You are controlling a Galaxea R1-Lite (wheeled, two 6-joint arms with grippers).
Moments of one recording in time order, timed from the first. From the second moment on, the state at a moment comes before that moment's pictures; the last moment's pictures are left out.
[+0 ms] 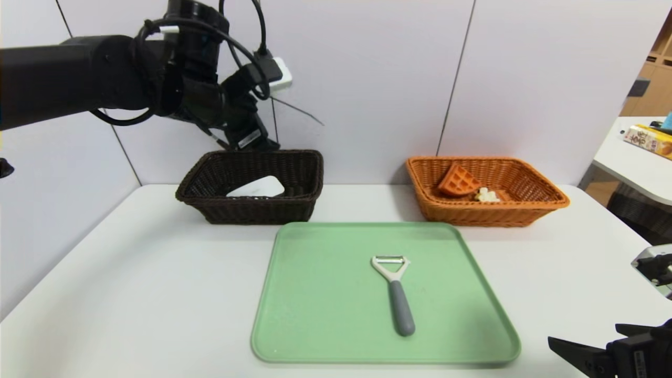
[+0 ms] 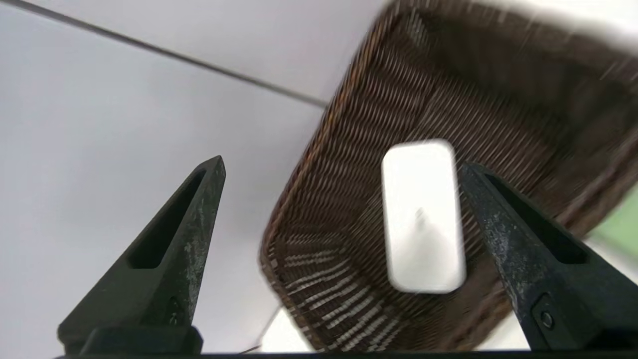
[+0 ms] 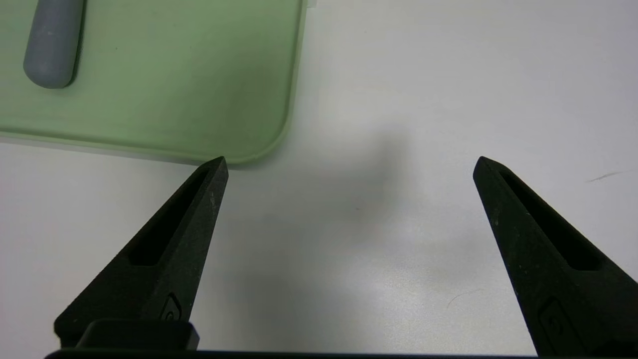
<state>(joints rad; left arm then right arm) -0.37 1.98 -1.97 0.39 0.01 0.82 0.49 1.05 -0.53 0.25 -0.26 0.27</state>
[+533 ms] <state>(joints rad) -0.64 1.78 -1.91 0.39 0.19 0.20 0.50 1.05 -0.54 0.25 -0.27 0.25</state>
